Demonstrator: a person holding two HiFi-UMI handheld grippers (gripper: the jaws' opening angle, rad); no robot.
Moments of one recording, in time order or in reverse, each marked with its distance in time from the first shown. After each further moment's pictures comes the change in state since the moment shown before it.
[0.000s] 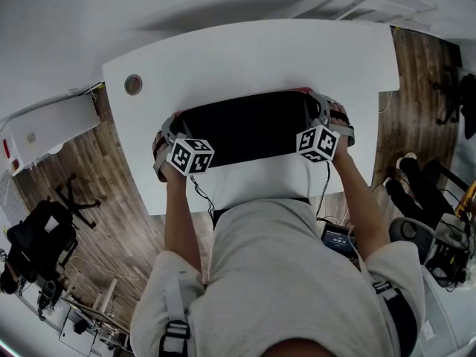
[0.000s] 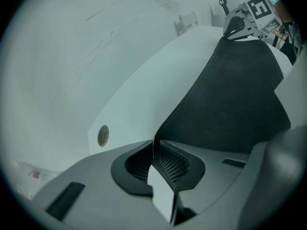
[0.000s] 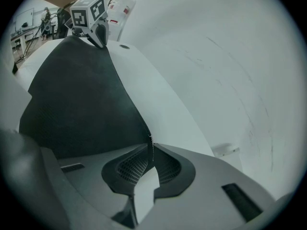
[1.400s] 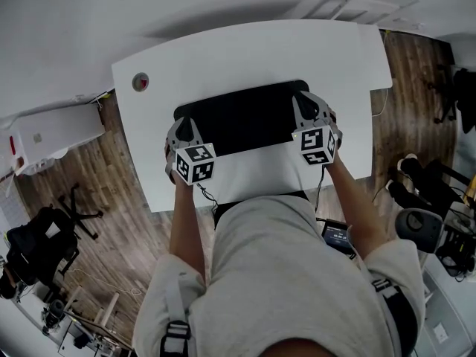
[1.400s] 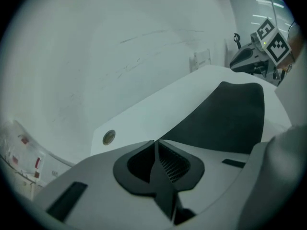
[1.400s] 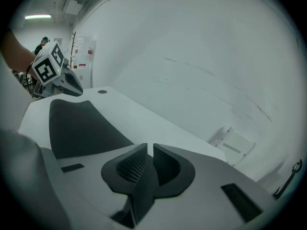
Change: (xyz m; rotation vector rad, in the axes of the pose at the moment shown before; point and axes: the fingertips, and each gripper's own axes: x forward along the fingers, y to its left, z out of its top) left arm -0.069 -0.008 0.012 -0.277 -0.275 0.009; right arm -0.080 -0.006 0.053 0.462 -0.246 -0.051
